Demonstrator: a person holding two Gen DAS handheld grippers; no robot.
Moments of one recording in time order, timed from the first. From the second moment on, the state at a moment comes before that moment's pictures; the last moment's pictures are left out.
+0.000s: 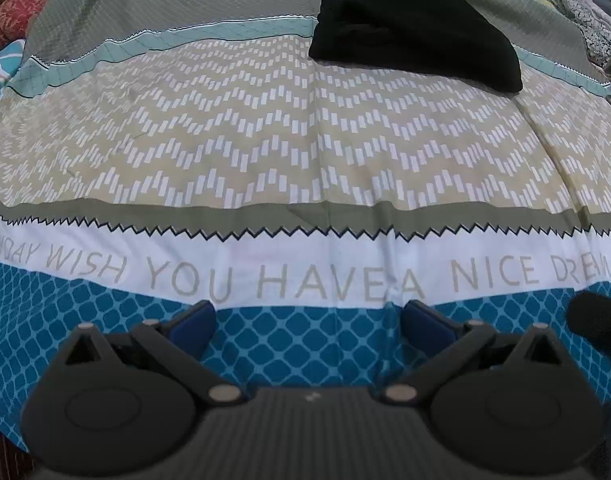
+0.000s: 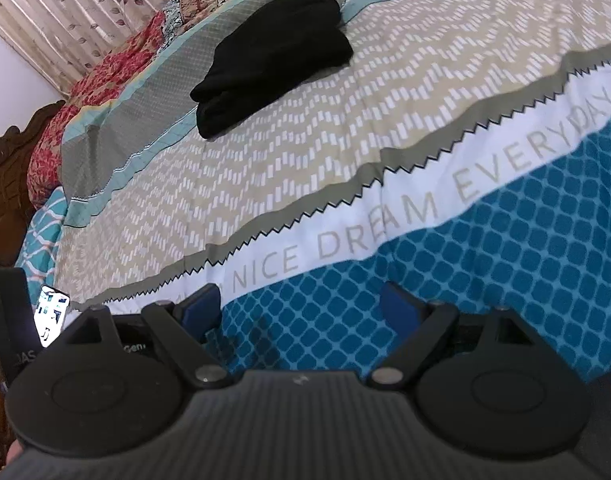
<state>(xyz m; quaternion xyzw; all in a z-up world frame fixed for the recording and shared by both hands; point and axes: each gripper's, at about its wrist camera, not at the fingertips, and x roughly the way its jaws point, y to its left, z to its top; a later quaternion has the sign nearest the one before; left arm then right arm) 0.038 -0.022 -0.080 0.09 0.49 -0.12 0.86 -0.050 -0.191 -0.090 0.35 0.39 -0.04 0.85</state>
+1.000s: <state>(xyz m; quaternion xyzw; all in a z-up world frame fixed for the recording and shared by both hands) 0.018 -0.014 -0.020 0.11 0.38 -0.09 0.91 -0.069 -0.181 -0.033 0.25 0.33 -0.04 0.91</state>
